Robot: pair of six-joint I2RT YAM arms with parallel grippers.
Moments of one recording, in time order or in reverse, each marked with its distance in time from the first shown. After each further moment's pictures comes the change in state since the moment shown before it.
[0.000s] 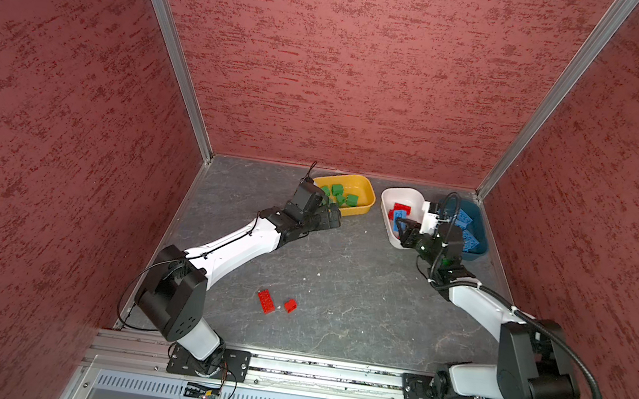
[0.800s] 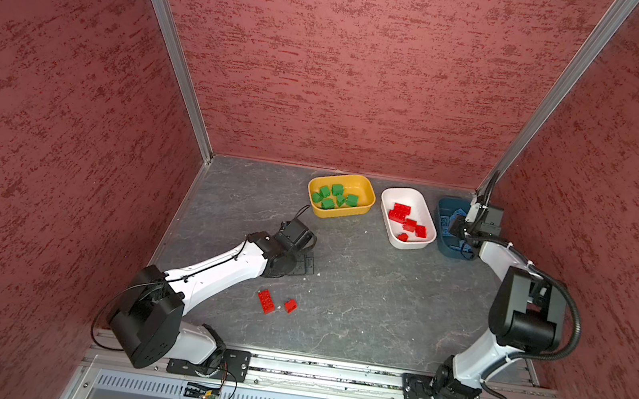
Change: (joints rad) left arm -0.082 -0.164 -0.244 -0.404 -0.042 -0.080; right arm -0.379 0.430 0.516 -0.524 0.152 -0.234
